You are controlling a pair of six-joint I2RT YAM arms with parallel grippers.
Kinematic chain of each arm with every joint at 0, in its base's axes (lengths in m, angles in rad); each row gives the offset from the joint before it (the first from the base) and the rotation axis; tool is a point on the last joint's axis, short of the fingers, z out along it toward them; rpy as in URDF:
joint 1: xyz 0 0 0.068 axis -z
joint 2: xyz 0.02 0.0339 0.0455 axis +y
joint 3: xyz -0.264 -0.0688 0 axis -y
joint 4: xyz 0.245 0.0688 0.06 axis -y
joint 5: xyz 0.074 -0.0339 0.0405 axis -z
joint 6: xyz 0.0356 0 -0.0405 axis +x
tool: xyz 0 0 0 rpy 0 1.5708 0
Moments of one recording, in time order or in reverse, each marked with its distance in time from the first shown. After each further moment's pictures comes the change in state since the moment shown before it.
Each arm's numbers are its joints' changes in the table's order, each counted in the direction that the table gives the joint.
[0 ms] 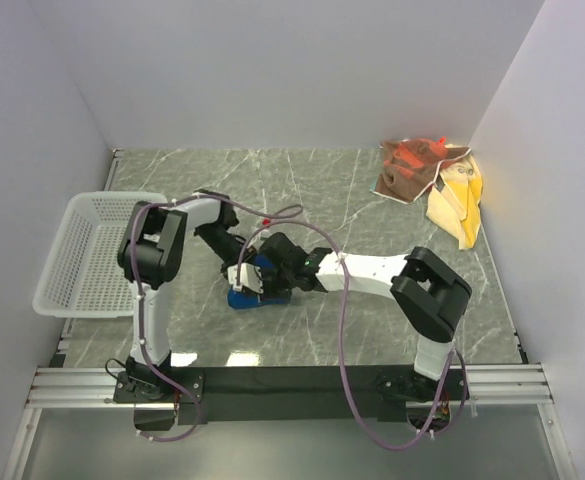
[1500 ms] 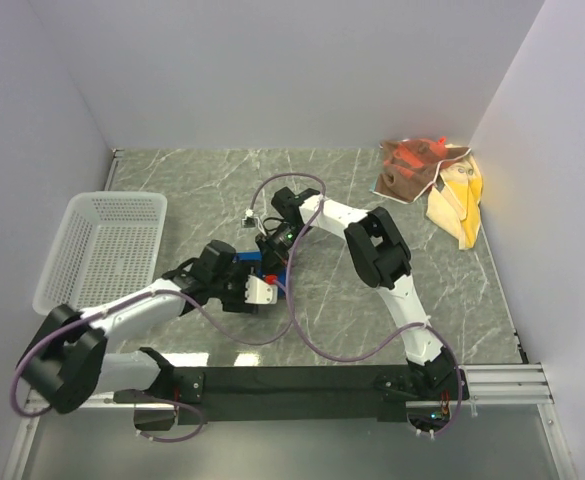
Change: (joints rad) left arm 0.286 -0.944 -0.857 1.105 -0.545 0.064; right arm 0.327 0.613 0.764 -0.728 -0.808 0.110
